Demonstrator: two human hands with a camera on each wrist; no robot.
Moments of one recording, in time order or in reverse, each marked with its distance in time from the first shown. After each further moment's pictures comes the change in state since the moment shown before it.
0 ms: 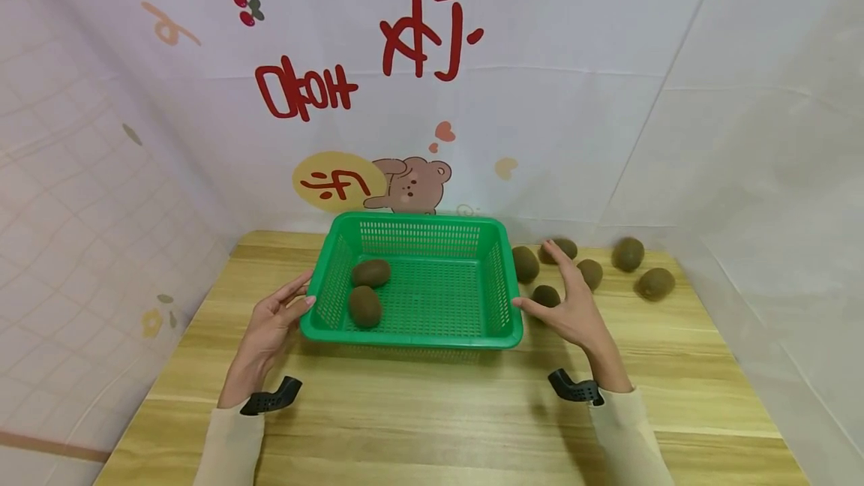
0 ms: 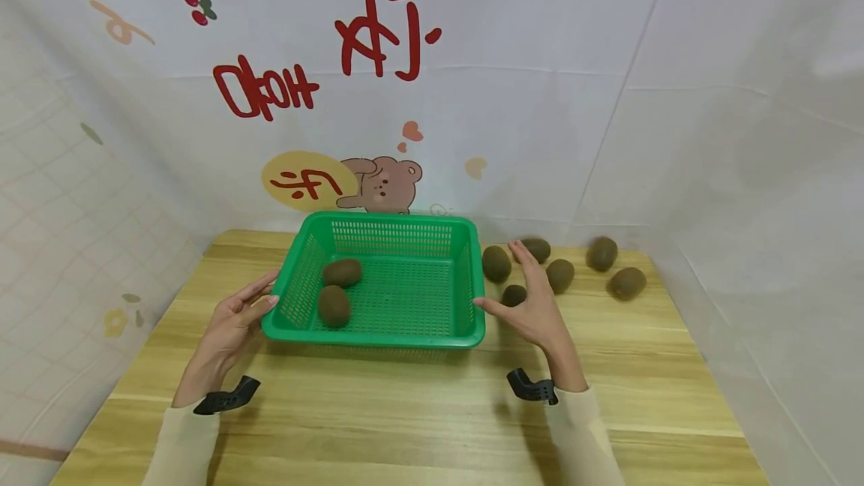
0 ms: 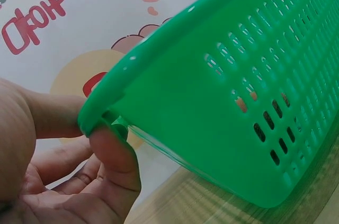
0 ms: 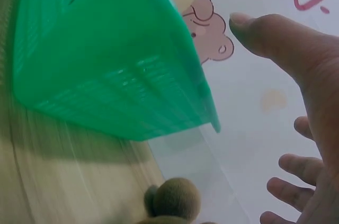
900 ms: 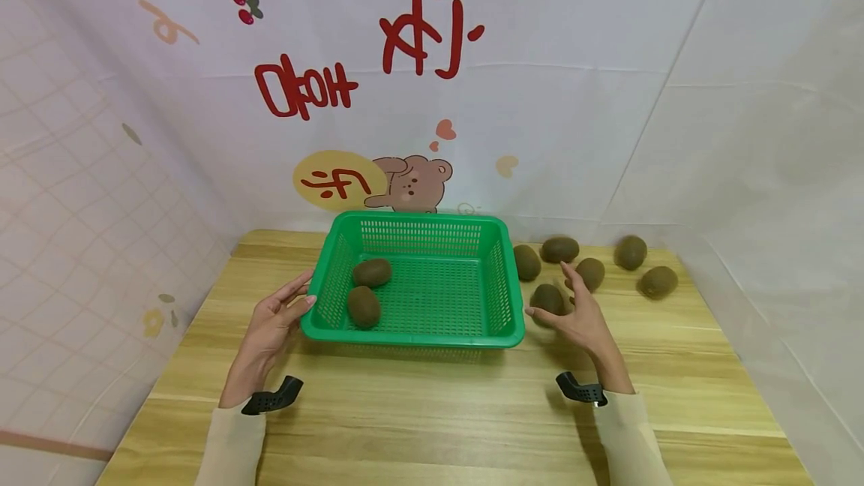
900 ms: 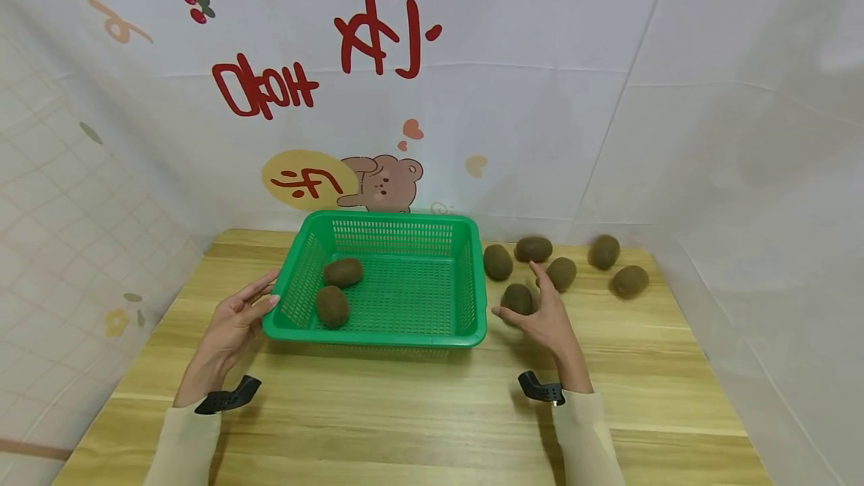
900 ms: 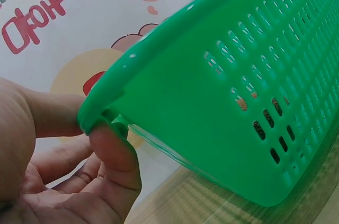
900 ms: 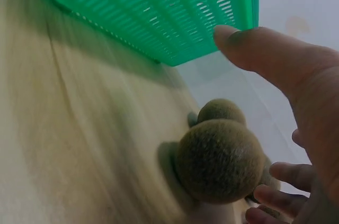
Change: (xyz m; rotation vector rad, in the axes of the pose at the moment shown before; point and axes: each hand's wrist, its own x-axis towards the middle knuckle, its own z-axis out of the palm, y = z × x) left_hand 0.003 -0.003 -0.001 -0.058 -0.028 0.056; right_hand -0.014 0.060 0.011 0.015 -0.063 0.221
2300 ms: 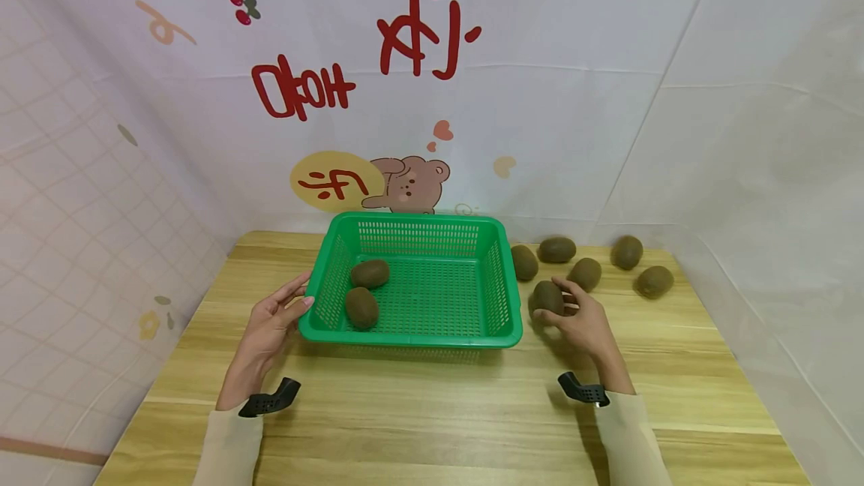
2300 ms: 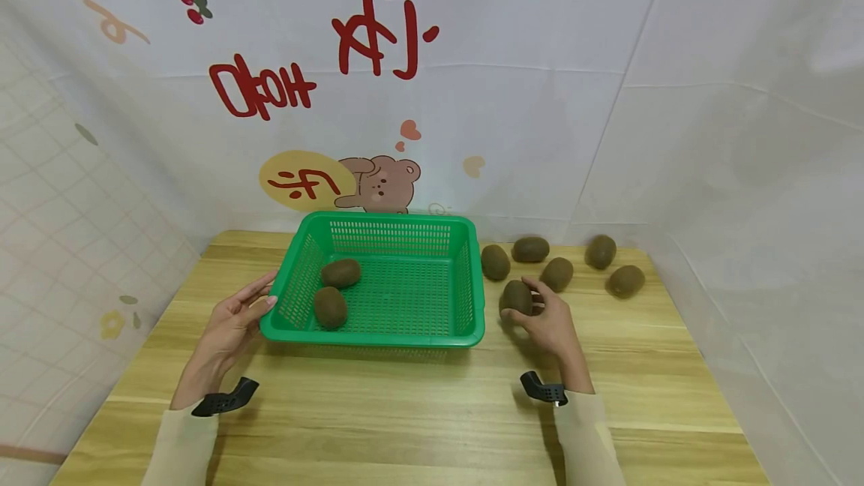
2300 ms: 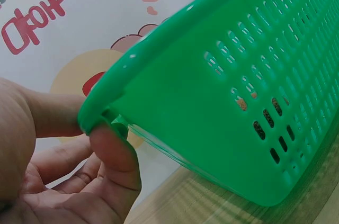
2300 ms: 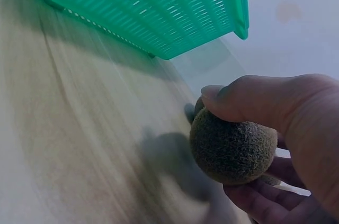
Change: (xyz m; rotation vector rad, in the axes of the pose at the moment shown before) left_hand -0.002 0.000 0.000 0.002 -0.004 0.006; right_hand -0.005 0.011 -0.004 0.004 0.023 0.056
